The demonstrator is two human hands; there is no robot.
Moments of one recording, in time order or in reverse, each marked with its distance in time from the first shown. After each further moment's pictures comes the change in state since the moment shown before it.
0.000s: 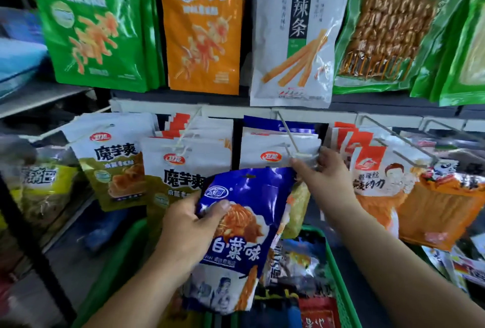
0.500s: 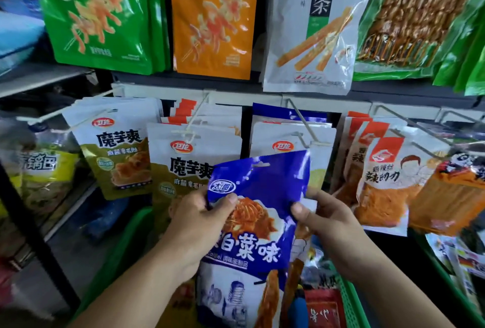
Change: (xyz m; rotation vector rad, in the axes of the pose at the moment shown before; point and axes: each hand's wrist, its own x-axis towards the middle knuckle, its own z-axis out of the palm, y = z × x) left_hand 0.010 -0.015 -0.002 -0.079 -0.113 -0.121; right_hand -0.073 0.023 -0.002 0.362 -0.405 0.245
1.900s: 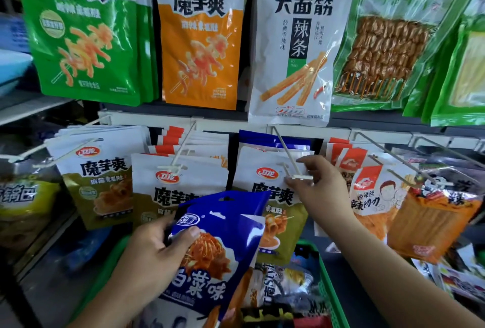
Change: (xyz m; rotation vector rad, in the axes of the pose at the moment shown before) left_hand -0.011 0.026 -0.044 0.322 0.022 0.102; right_hand 0.074 -0.055 -0.011 -0.772 0.423 -0.346
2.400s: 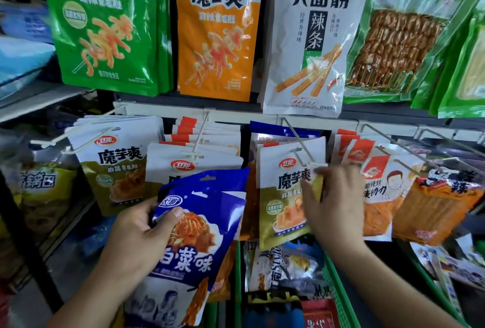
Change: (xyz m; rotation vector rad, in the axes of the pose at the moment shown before) left_hand -0.006 -0.020 -0.037 -0.078 0.188 0.021; right_hand -0.058 -0.004 0.013 -0.304 0.322 -0.273
